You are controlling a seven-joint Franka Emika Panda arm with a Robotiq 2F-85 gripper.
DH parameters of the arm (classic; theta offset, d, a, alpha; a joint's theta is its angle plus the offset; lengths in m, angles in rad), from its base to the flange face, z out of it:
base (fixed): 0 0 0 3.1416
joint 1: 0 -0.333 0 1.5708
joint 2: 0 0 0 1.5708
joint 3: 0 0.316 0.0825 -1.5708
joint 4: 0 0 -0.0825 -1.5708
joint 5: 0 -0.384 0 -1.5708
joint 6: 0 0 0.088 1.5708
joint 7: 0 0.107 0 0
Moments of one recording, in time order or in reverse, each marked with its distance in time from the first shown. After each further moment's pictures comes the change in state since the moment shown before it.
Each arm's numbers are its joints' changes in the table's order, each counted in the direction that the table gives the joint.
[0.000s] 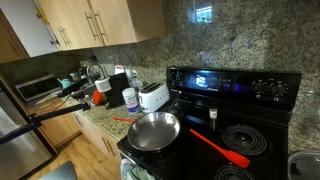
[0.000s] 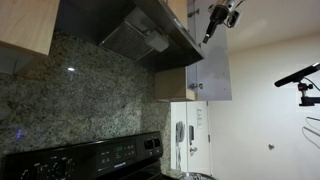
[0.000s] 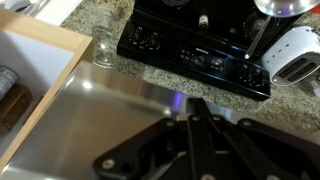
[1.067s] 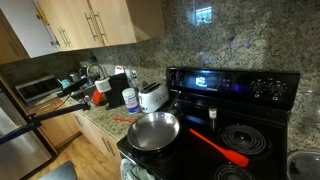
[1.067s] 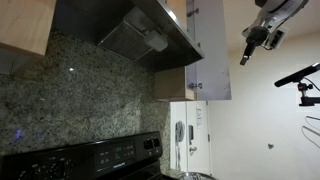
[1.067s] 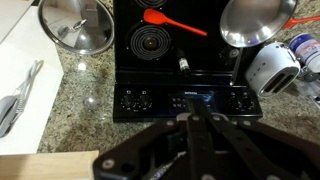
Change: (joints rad) arm 0.073 -0.378 -0.186 0.779 -0.131 0.153 -0.171
